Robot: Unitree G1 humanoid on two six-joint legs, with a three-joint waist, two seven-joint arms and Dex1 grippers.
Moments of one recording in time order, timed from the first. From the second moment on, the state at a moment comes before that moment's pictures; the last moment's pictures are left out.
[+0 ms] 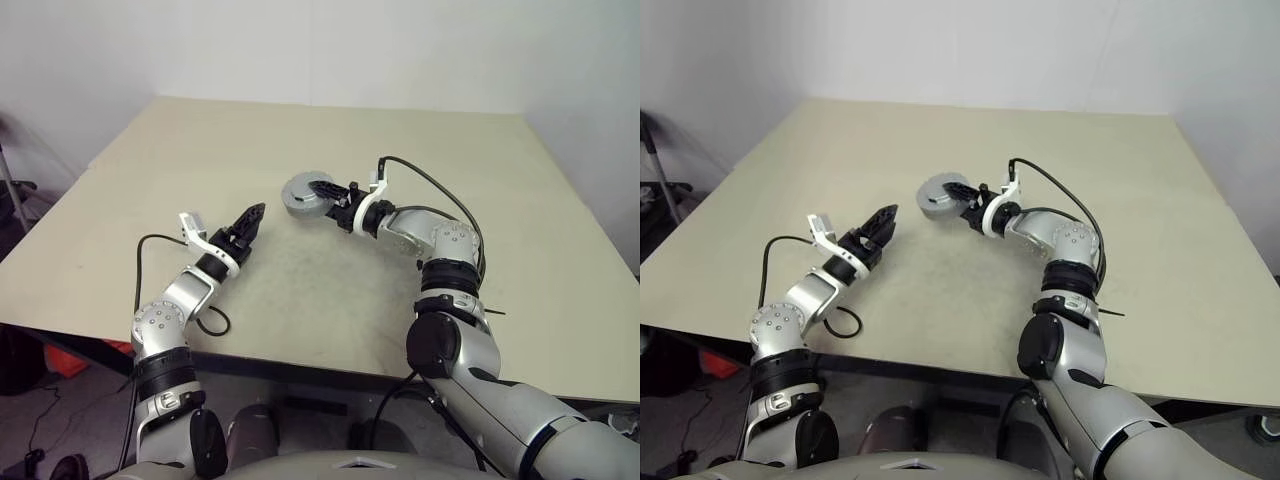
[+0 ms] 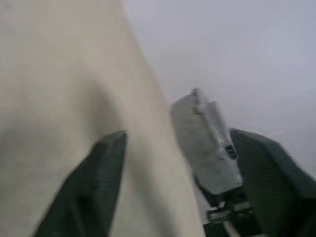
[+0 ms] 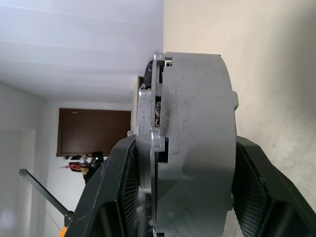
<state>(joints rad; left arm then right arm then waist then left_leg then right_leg) -0.38 0.00 0.54 0.08 -1.06 0.91 -0.27 -0.92 0.05 -0.70 0.57 0.95 1.21 -0.04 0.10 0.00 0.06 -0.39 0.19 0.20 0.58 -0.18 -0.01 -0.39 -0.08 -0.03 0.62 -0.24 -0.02</state>
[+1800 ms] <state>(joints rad) -0.61 -0.02 0.50 0.49 -1.15 0.90 -0.36 -0.89 0.07 -0.62 0.44 1.00 1.23 -0.10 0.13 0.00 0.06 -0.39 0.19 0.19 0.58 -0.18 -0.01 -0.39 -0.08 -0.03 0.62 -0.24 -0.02</state>
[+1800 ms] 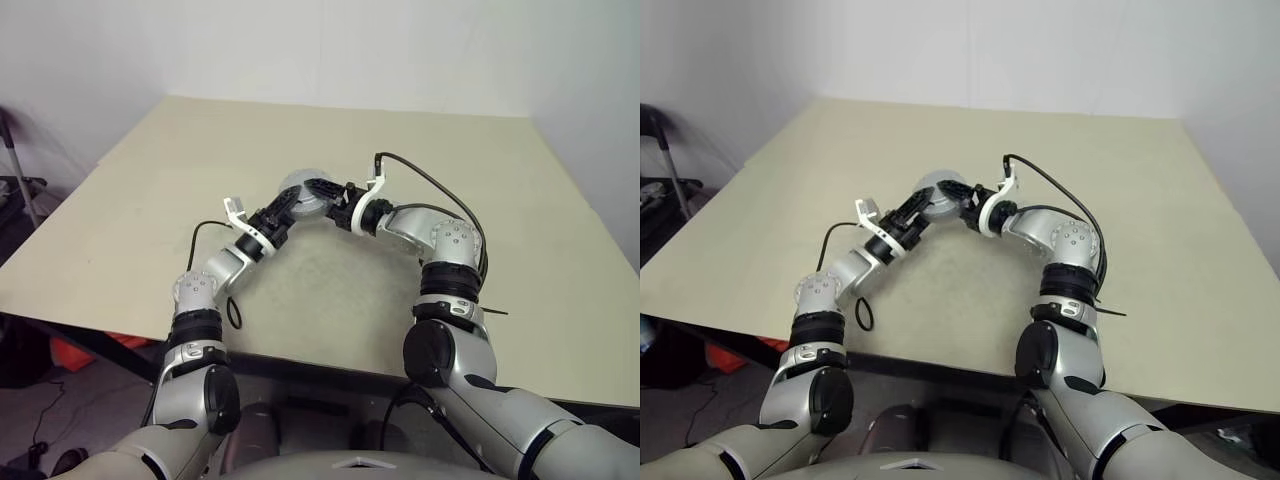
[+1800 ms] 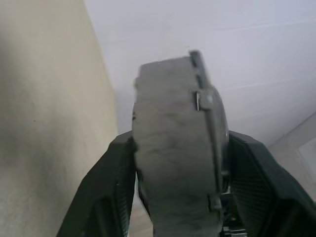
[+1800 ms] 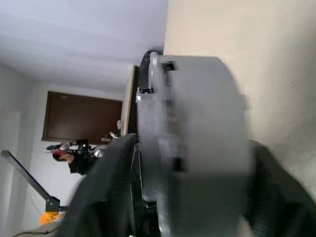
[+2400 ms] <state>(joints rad) -0.54 0.05 0.60 0.50 -1.10 0.77 -0.27 -0.88 0.06 -0.53 0.42 0.95 1.10 -0.07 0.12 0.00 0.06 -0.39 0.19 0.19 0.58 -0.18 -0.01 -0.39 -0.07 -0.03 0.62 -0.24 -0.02</state>
